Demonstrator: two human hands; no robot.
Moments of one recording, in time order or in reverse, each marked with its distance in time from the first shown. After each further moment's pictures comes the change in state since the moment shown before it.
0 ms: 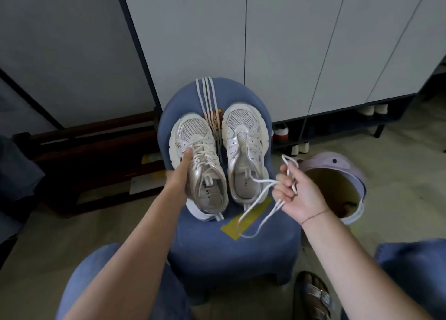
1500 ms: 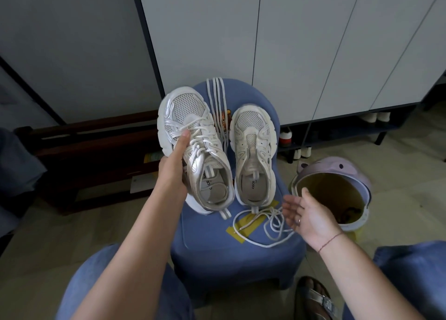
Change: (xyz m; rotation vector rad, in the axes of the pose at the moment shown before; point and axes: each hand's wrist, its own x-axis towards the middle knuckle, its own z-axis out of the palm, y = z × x) left_hand -0.043 0.033 -0.010 -0.229 -0.157 0.225; right_hand -0.017 0.020 -0.030 -0.585 0.419 0.005
